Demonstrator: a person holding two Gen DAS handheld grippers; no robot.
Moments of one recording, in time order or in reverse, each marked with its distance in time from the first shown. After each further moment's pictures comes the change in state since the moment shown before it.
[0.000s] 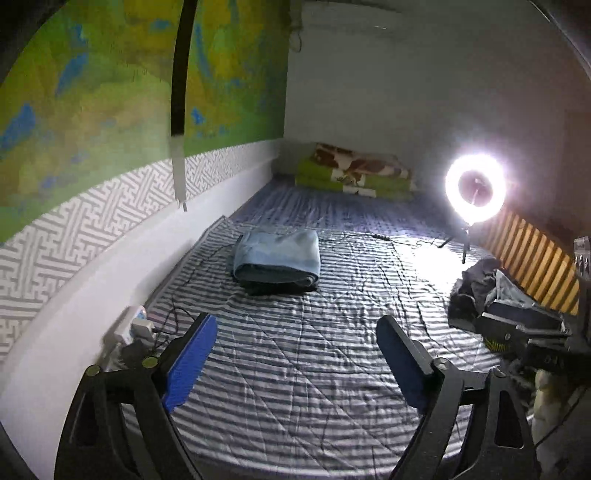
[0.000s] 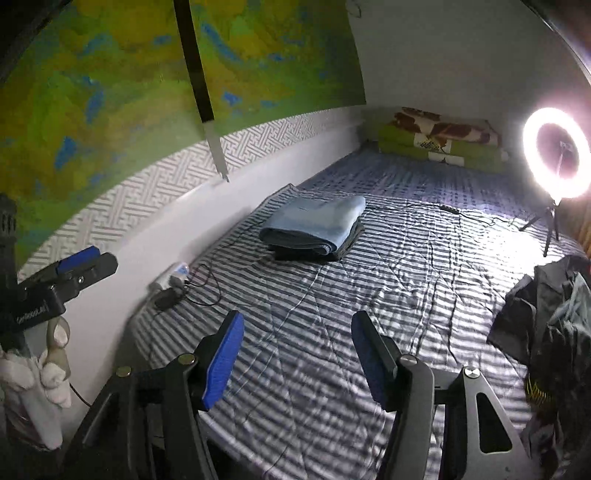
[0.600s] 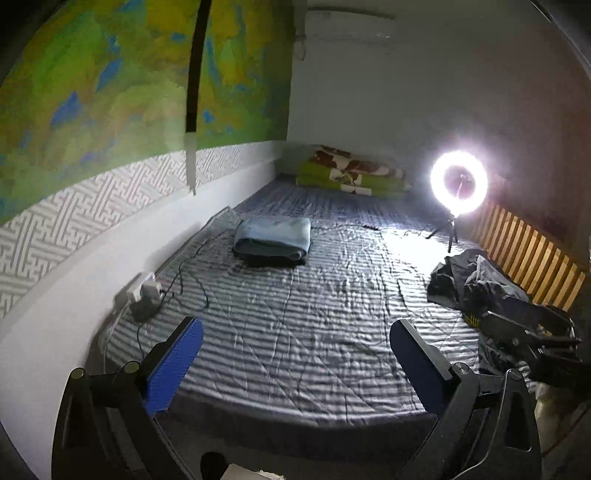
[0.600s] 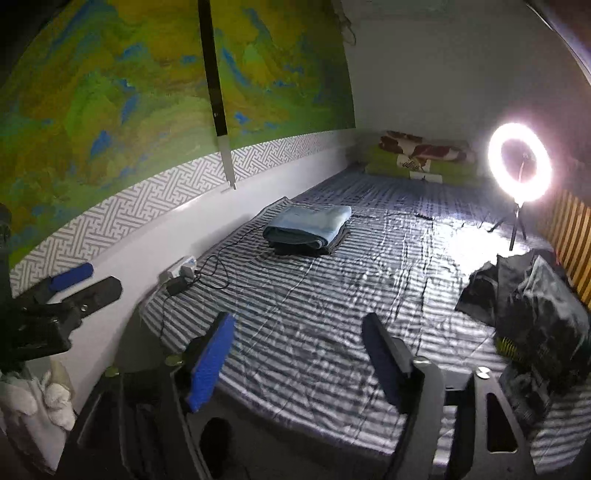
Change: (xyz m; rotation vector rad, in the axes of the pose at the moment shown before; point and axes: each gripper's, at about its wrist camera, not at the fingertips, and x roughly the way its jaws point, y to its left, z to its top) left arm -0.100 -0.040 -0.091 -0.045 0.001 0.013; right arm -0.095 0.041 -0.085 -0.015 -0.078 -0.055
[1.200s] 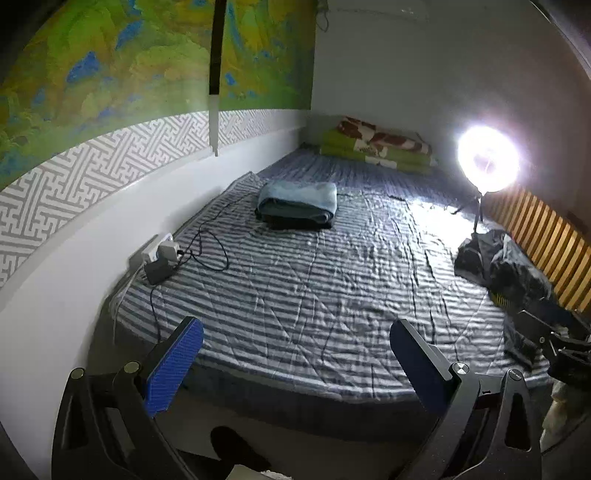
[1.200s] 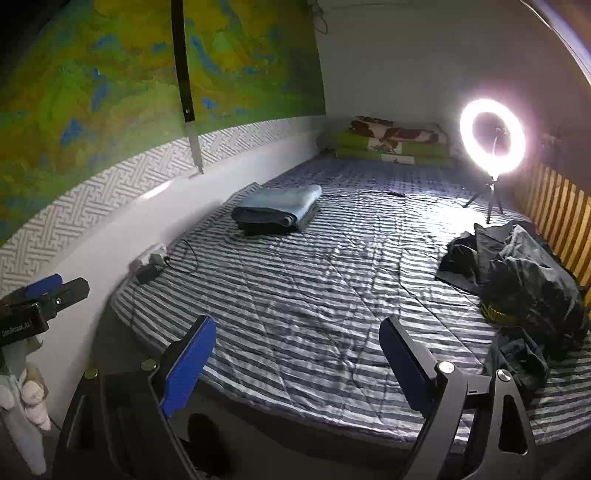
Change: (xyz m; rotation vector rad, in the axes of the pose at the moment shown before) left arm 0.038 0.028 -0.036 -0.029 0.115 0.071; right arm 0.019 -0.021 -0.042 0.027 0.039 -0.126
